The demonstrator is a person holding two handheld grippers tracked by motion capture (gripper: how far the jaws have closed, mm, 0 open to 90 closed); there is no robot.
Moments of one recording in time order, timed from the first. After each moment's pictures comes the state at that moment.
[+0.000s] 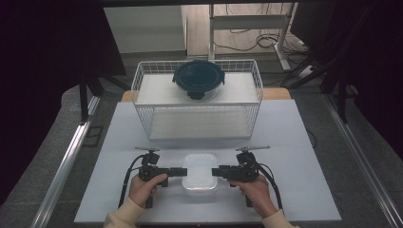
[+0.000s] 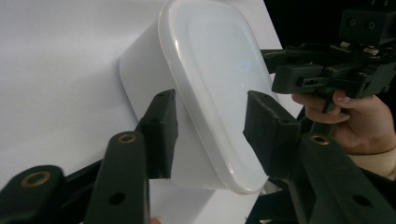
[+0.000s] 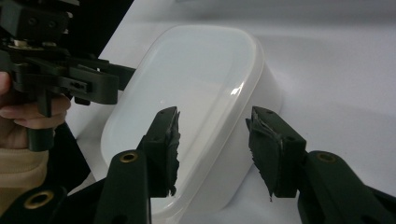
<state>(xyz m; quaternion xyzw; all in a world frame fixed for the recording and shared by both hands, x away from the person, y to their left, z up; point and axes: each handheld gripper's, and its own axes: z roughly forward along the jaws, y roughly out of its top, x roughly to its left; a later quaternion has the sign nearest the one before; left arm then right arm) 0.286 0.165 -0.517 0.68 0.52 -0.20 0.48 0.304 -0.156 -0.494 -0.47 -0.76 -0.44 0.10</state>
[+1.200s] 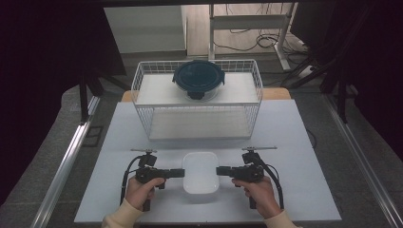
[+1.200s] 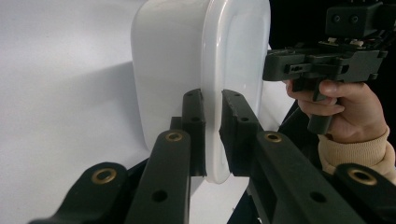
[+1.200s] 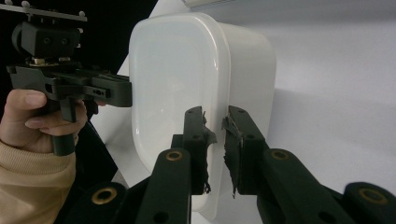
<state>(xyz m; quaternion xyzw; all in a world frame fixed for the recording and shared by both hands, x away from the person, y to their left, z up) 0.273 0.168 -0.500 0.69 0.51 -0.18 0.49 0.299 -0.169 -0.483 -0.48 -0.74 -0.46 0.13</state>
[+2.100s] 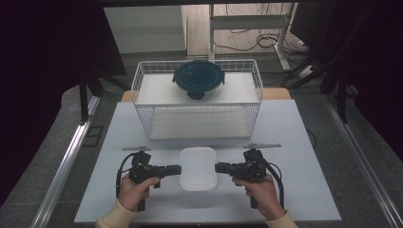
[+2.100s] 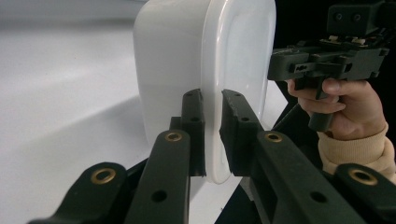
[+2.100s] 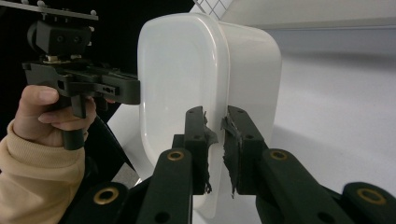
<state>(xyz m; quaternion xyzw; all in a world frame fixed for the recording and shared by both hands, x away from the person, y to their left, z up) 0.259 0.175 -0.466 0.70 0.48 -0.13 0.52 0.286 -0.165 -0.450 -0.44 -0.74 -0.49 0.11</state>
